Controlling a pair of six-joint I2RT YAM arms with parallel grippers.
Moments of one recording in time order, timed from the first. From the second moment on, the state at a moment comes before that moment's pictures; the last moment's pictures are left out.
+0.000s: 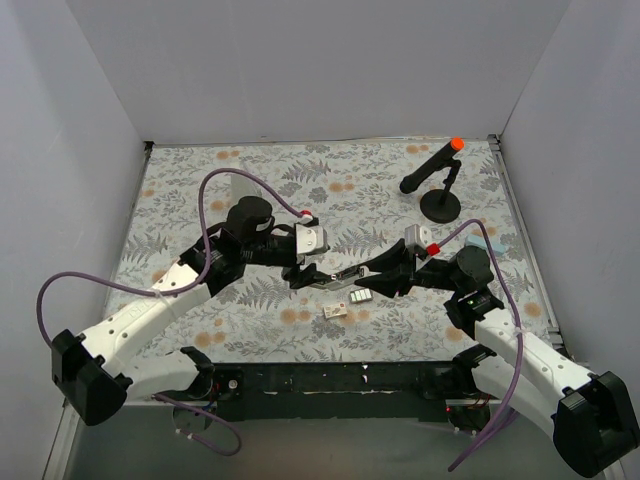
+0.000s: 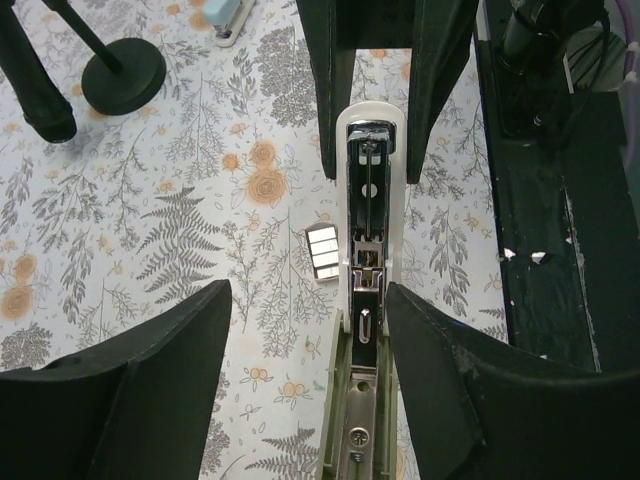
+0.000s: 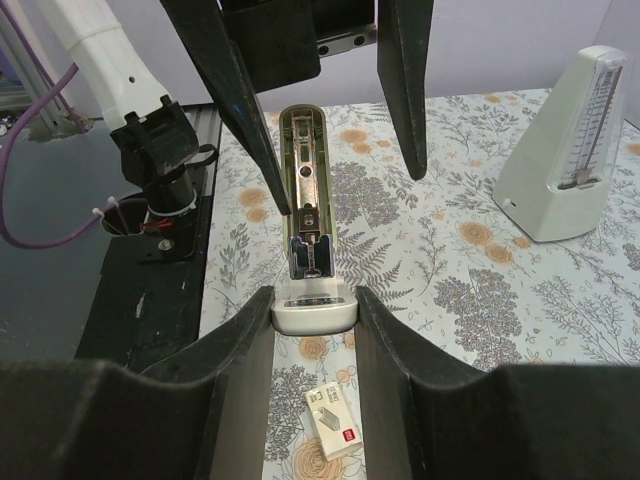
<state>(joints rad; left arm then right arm) -0.72 1.11 1.00 -0.32 0.69 0.47 0.50 0.85 0.37 0.67 -0.98 0.20</state>
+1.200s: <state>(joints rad) -0.78 1.28 1.11 -0.49 0.73 0.53 0.50 0.86 0.37 0.71 -0.99 0.20</state>
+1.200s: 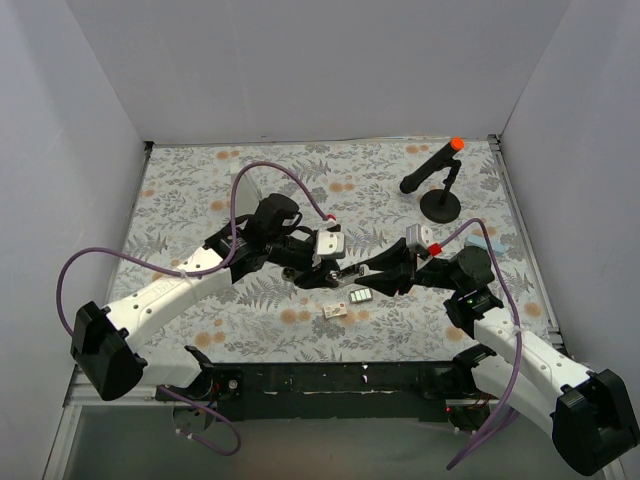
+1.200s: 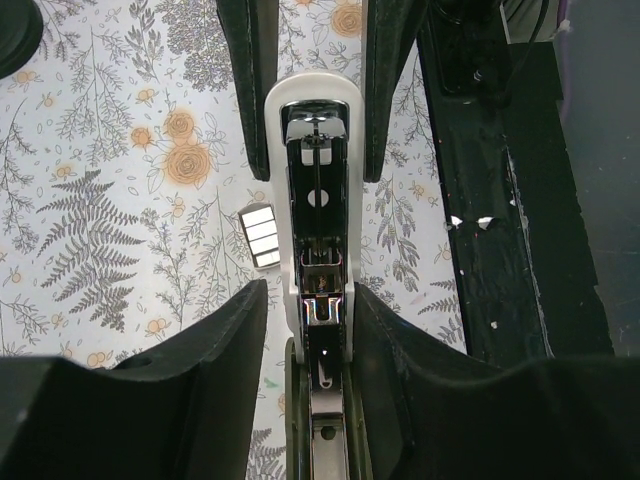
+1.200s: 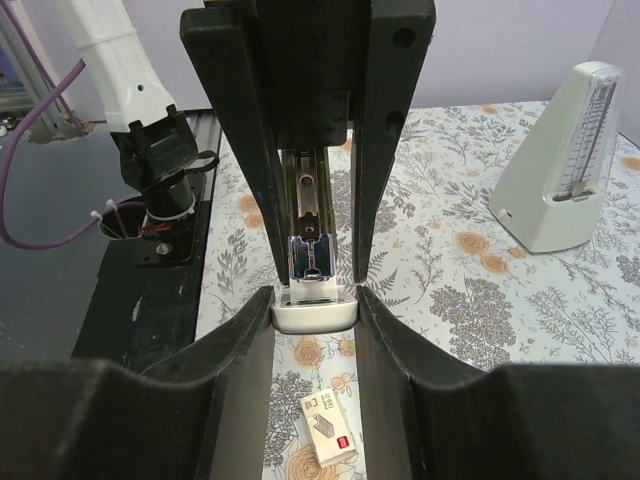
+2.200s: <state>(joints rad) -0.79 1.28 1.07 -0.60 0.41 0.60 0.50 0.80 0.30 0.60 -0.79 0.13</state>
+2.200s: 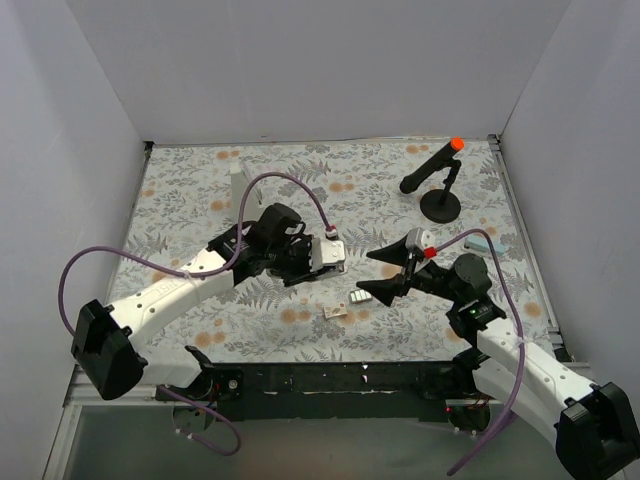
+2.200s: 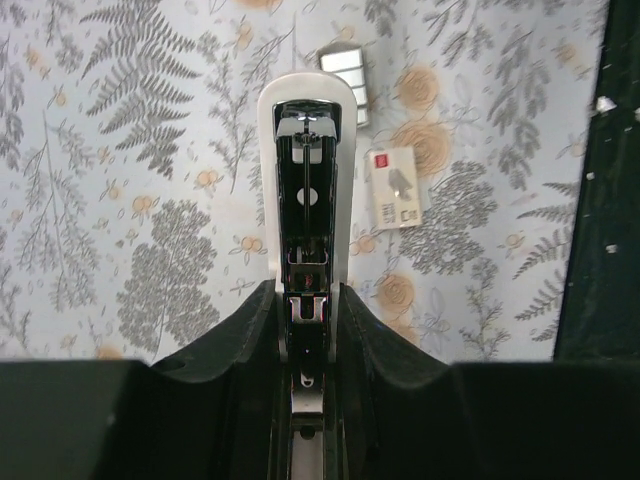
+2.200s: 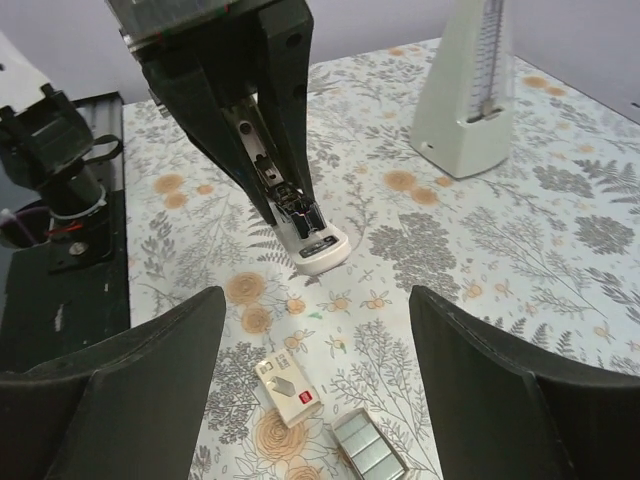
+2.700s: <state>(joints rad) -0.72 1.68 1.20 -0.69 0.12 0.72 0.50 0.55 0.19 0.45 -0.54 0.12</state>
